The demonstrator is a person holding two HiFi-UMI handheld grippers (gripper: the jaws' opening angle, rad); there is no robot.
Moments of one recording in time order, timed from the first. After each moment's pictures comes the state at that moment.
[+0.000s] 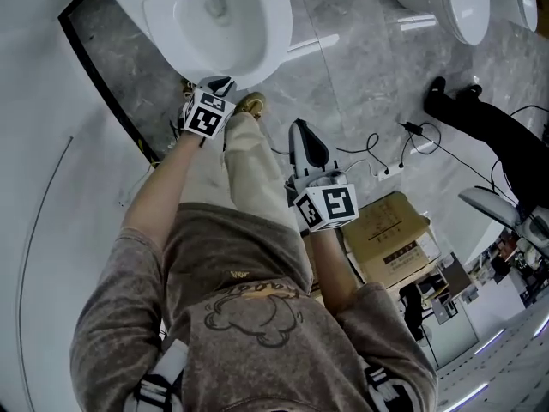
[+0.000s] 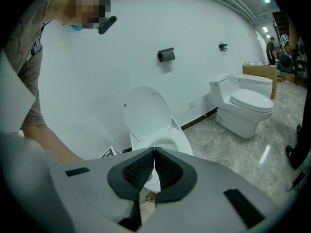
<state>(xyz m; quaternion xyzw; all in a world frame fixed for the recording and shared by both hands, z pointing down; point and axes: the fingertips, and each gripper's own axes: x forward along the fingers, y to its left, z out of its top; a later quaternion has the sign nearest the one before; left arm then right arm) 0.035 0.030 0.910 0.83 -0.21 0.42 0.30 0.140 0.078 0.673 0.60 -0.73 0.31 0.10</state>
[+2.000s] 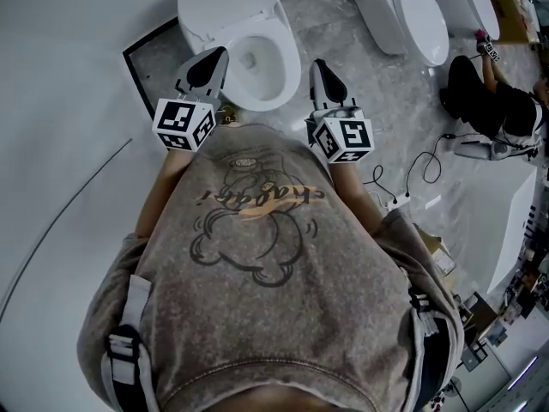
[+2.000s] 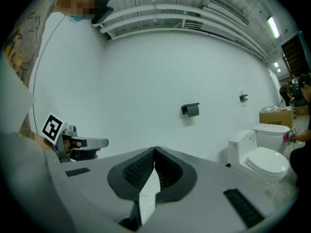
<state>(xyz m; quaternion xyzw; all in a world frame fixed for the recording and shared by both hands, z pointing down) -0.054 -0.082 0.391 0.92 -0.37 0.06 0.11 0.117 -0.030 0.389 0.60 -0.79 0.11 0.01</state>
